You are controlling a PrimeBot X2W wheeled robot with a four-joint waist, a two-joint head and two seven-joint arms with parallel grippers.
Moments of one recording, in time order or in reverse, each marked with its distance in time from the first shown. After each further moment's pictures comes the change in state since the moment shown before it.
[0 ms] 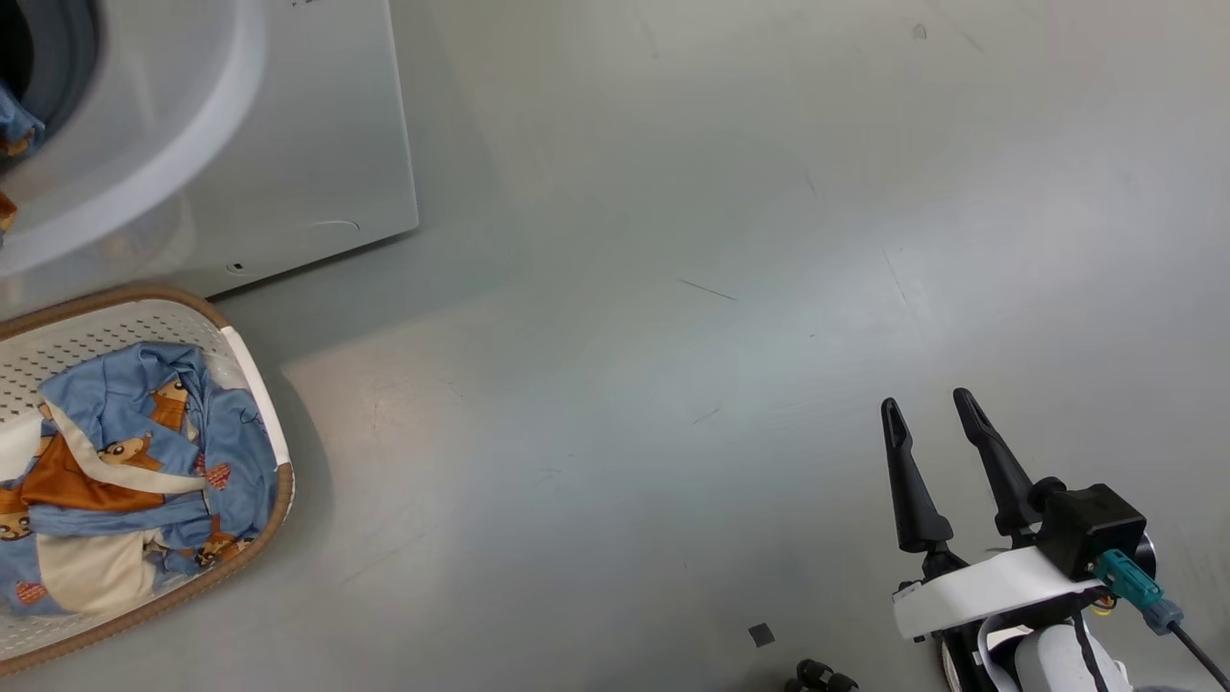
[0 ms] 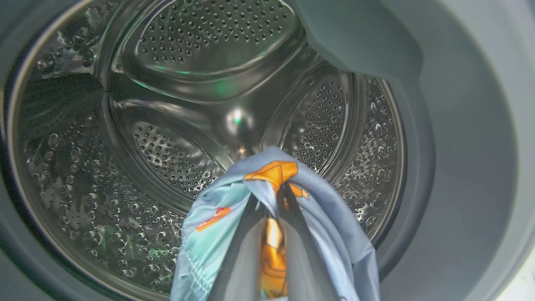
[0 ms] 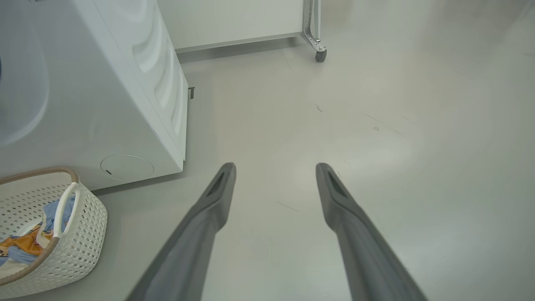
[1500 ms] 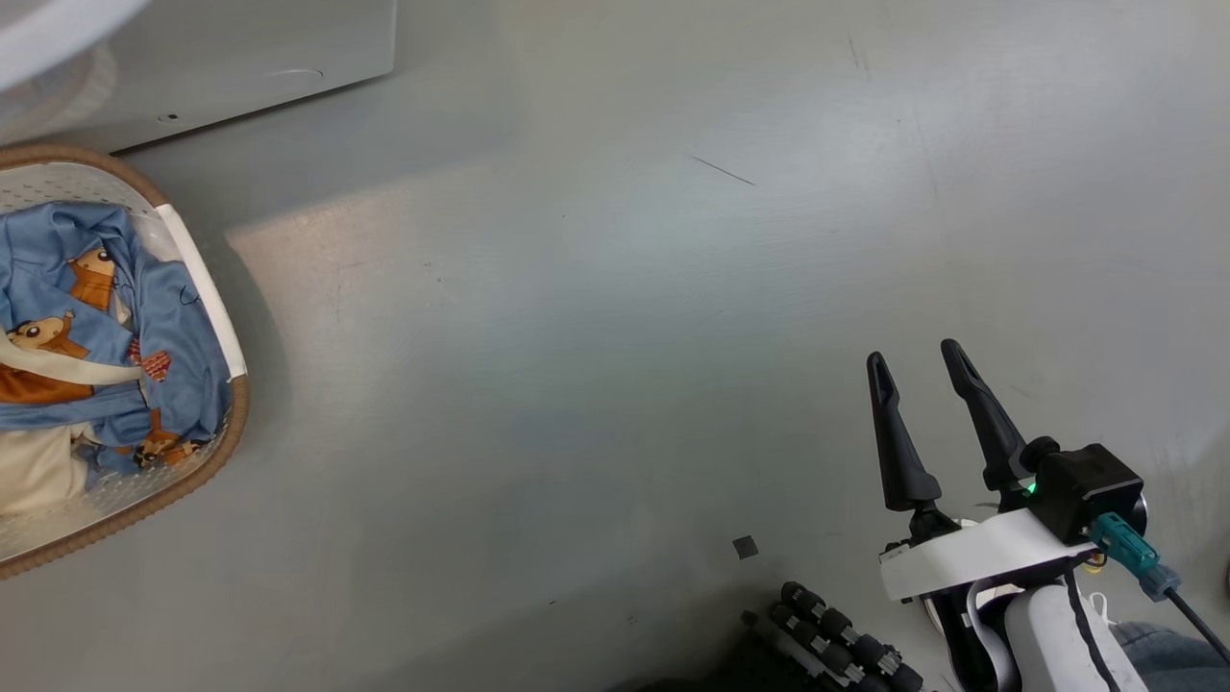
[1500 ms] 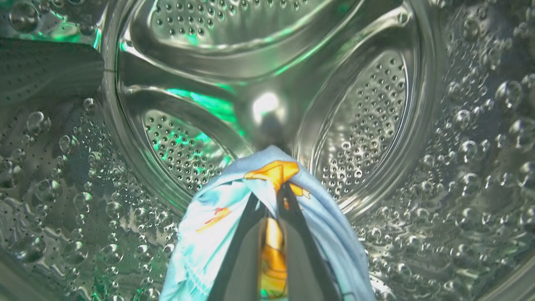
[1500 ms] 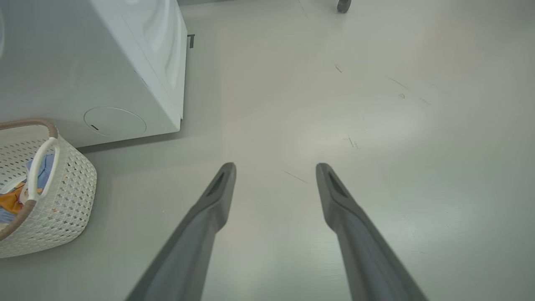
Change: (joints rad) left arm -0.460 0.058 -0.059 0.260 0.083 0.010 -0.133; right arm -0.066 0.004 0.023 -0.020 0.000 0.000 0.000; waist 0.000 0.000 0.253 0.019
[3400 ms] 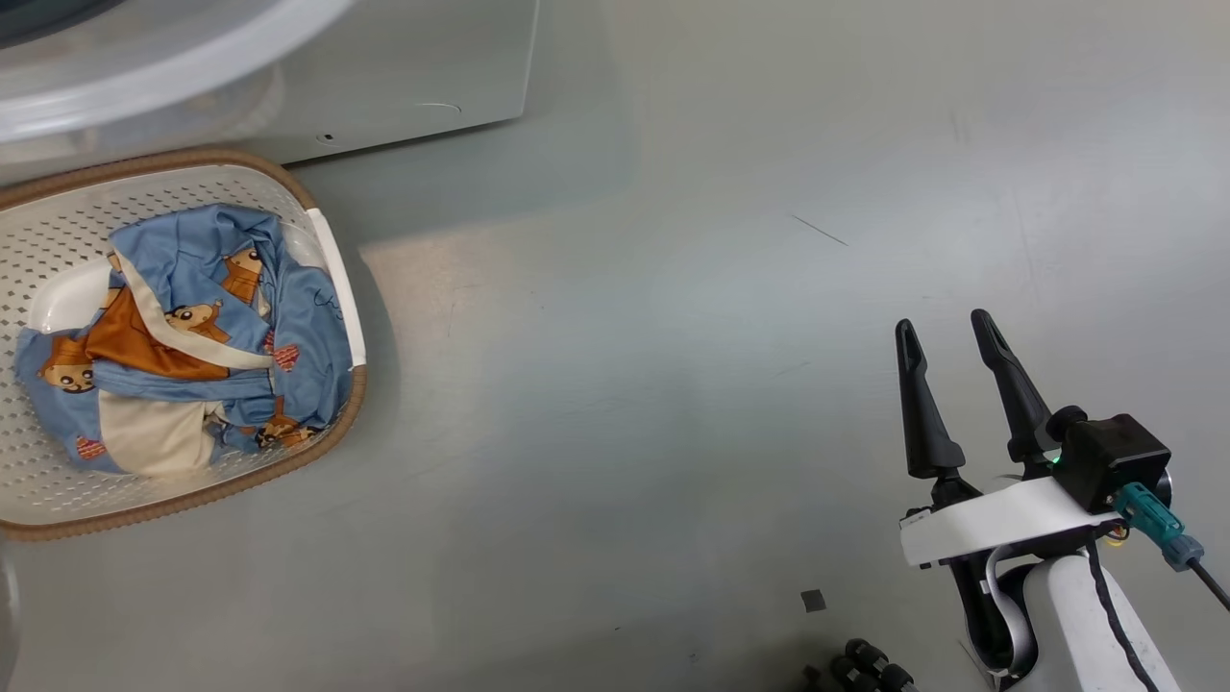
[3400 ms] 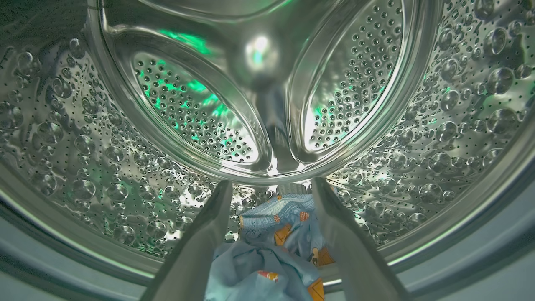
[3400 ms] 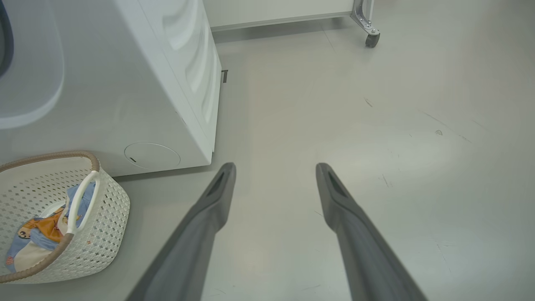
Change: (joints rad) left arm -0.045 -0.193 -0.073 0.329 0.014 -0.009 -0.012; right arm -0.055 -0.002 -0.042 0.035 0.000 0.000 0.000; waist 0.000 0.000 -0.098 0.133
